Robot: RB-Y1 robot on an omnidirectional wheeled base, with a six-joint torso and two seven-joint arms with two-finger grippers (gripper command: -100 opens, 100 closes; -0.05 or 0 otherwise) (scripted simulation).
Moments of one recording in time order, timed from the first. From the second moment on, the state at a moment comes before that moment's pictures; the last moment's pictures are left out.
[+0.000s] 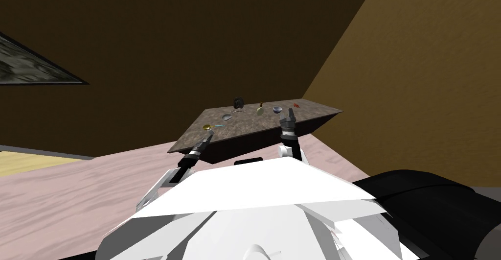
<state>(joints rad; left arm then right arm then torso) 0.43 0.54 0.06 -1.65 -0.28 -0.34 -0.33 0.48 0.04 -0.06 -2.23 0.07 -0.43 -0.05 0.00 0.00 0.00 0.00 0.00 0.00</state>
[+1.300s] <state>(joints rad) 0.27 0.63 0.05 -1.41 -0.41 -0.29 -0.44 0.48 0.04 -0.06 -2.23 0.07 -0.43 -0.05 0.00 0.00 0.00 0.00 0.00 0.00</state>
